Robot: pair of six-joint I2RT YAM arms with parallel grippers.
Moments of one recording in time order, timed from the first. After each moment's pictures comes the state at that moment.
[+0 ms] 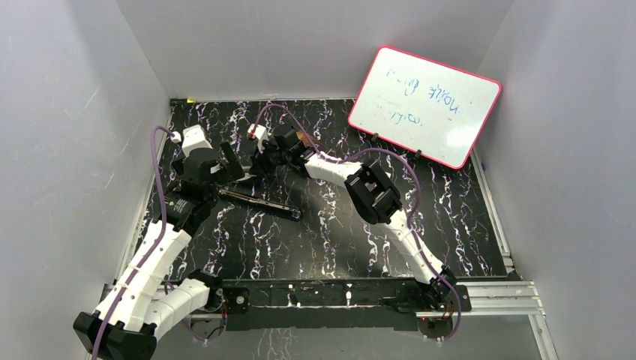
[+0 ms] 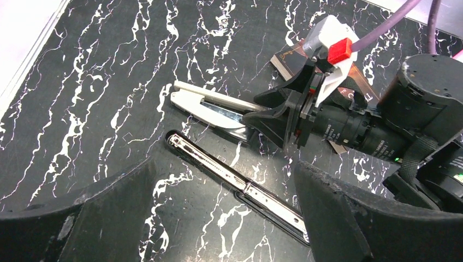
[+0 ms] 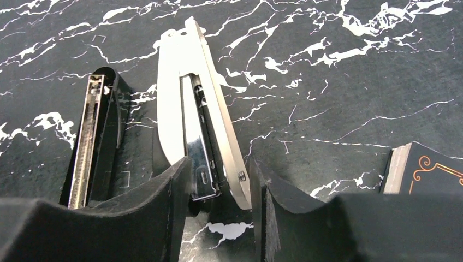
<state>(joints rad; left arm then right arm) -0.37 0.89 0.95 -0.58 -0.51 -0.45 0.83 2.53 2.02 0.10 -0.54 -0.07</state>
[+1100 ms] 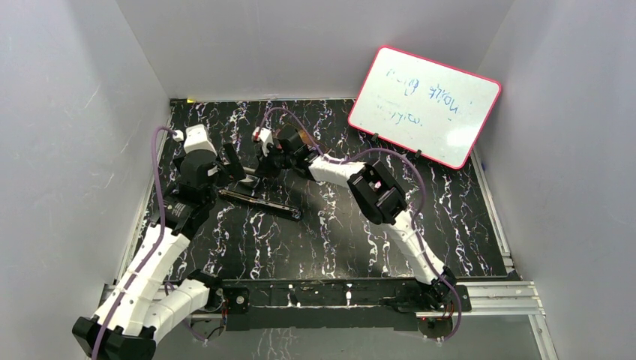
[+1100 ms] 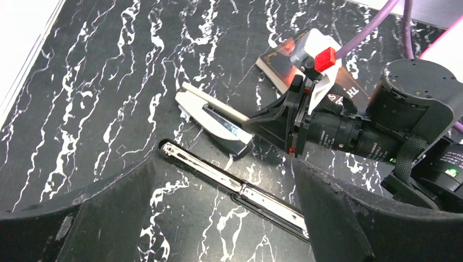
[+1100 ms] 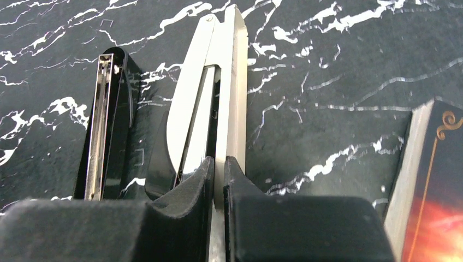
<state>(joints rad) -0.37 0.87 0.94 -0.55 -0.47 -0.39 0.83 2.50 1.92 0.15 -0.53 -0.03</state>
